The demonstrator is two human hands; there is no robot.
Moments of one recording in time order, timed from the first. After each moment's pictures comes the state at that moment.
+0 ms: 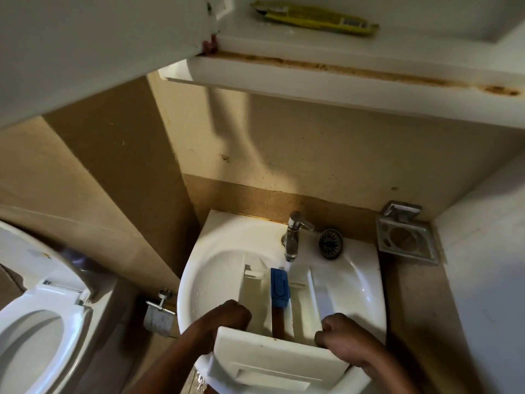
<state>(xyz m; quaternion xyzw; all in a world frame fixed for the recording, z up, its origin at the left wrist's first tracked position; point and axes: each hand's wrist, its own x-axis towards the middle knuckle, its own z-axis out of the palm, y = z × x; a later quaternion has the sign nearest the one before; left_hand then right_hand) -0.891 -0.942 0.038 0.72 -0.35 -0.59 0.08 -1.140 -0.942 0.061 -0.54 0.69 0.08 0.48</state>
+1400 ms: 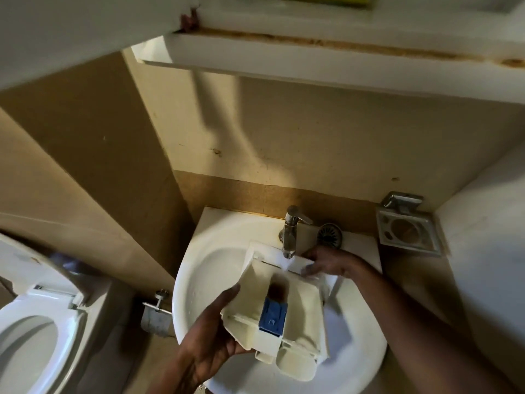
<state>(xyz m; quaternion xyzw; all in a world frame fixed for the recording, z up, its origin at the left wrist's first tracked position) -0.888 -0.914 0.059 0.49 0.06 -0.78 0.38 -1.149 -1.087 -0.001 -0.62 0.55 0.05 0.56</state>
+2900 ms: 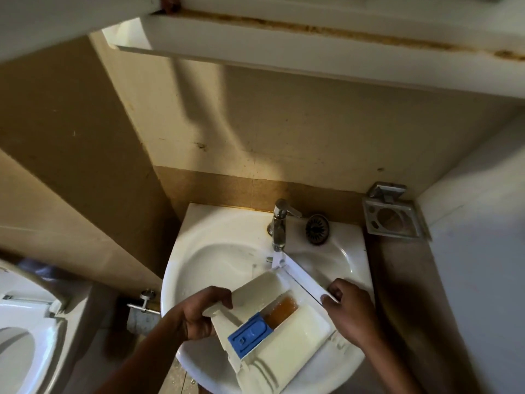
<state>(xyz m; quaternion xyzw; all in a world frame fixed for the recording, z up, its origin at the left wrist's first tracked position) -0.853 -0.961 0.001 0.52 -0.09 -0.83 0.19 -1.157 -0.946 0.035 -0.56 0.77 -0.10 0.30</state>
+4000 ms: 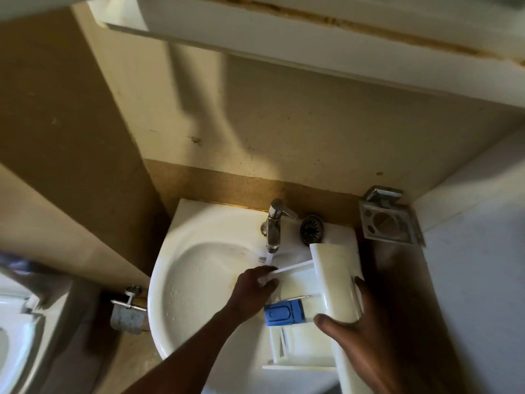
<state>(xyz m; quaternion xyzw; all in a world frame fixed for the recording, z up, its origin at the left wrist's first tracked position) -0.955 -0.990 -0.051 0.61 -0.51 -0.56 0.25 -1.143 -0.912 0.090 -0.44 0.79 -0.23 0.35</state>
